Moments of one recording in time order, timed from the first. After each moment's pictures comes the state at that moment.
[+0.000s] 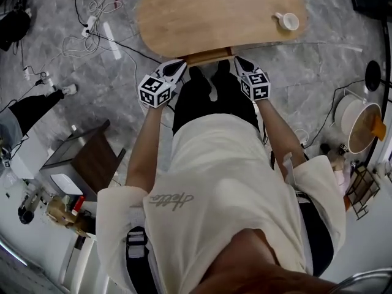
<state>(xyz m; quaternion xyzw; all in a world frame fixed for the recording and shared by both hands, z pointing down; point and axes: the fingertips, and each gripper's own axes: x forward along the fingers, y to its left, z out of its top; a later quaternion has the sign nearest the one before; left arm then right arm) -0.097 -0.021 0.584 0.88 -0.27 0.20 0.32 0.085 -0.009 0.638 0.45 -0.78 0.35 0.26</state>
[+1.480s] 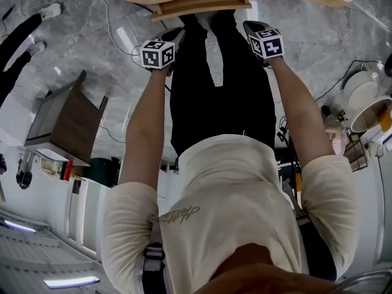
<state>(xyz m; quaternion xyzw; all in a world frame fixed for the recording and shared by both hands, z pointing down) -0.121 0.086 0.968 0.70 -0.32 0.32 0.55 0.102 0.069 0.982 0.29 -0.70 0.49 0.42</state>
